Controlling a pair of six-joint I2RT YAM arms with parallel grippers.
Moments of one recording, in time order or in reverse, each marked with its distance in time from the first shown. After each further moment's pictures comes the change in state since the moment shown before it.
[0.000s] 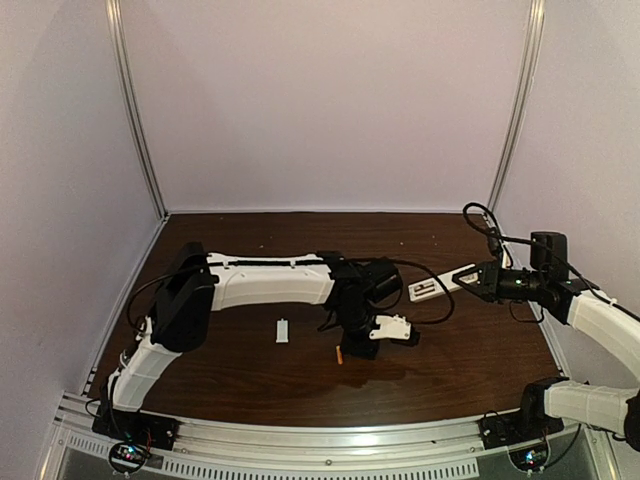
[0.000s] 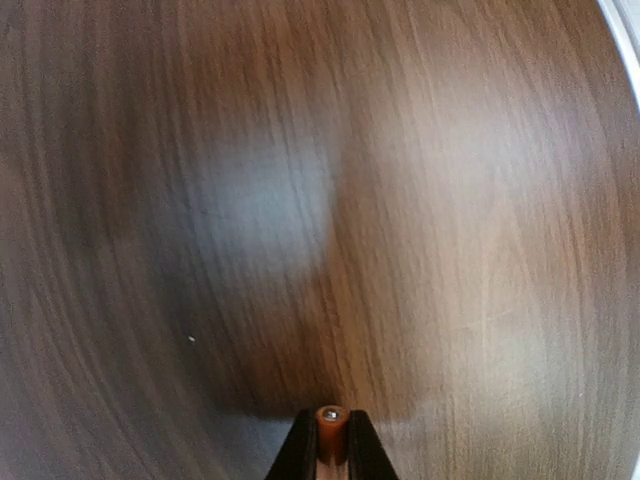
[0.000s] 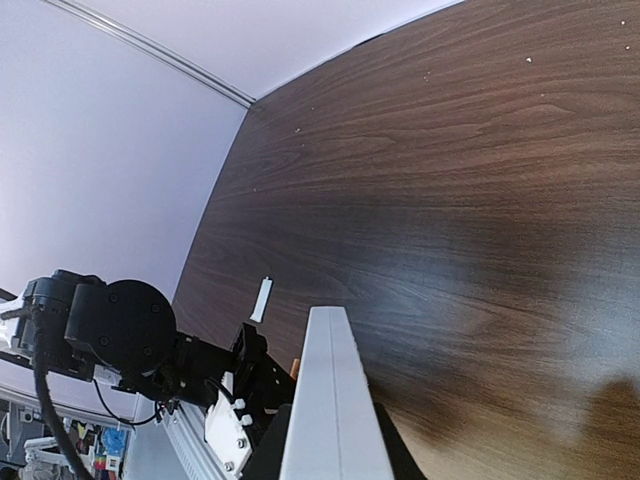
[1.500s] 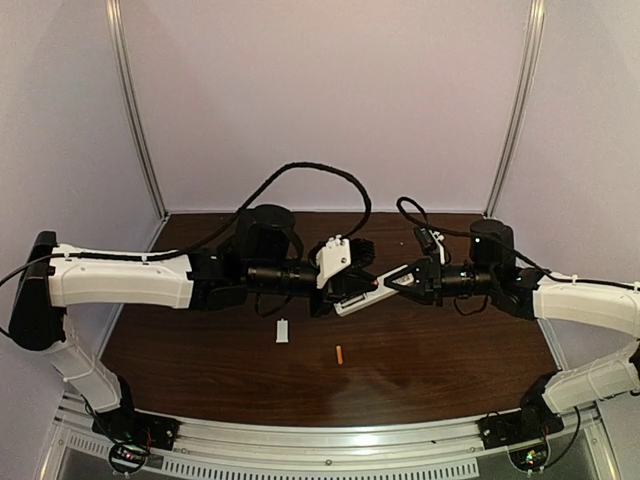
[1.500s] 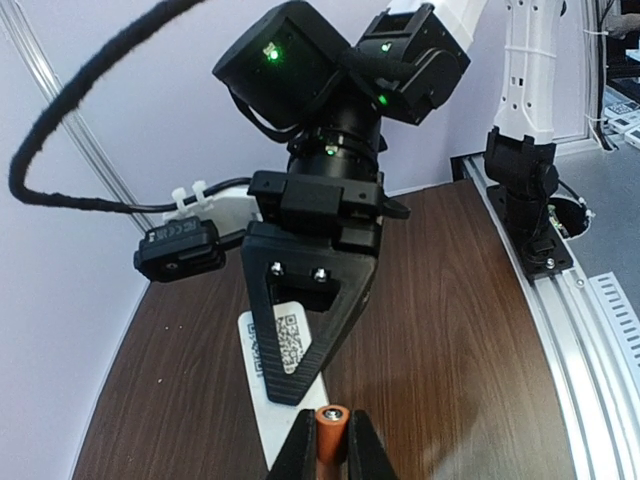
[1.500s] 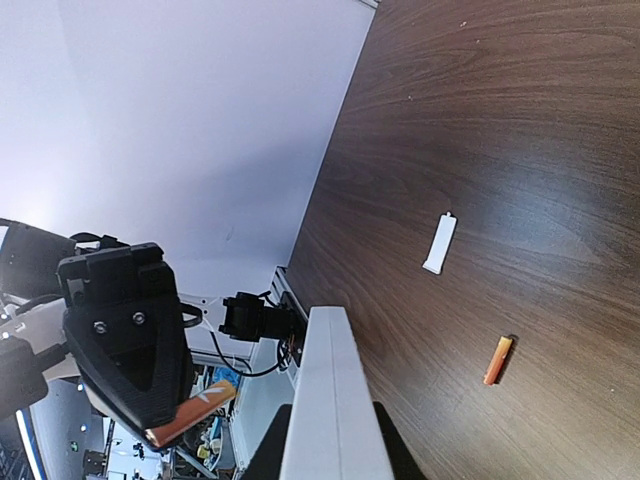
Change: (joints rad) left arm 0.048 -0.791 -0.842 1.053 0.119 -0.197; right arm 0.513 0.261 0.102 0.380 0.059 0.454
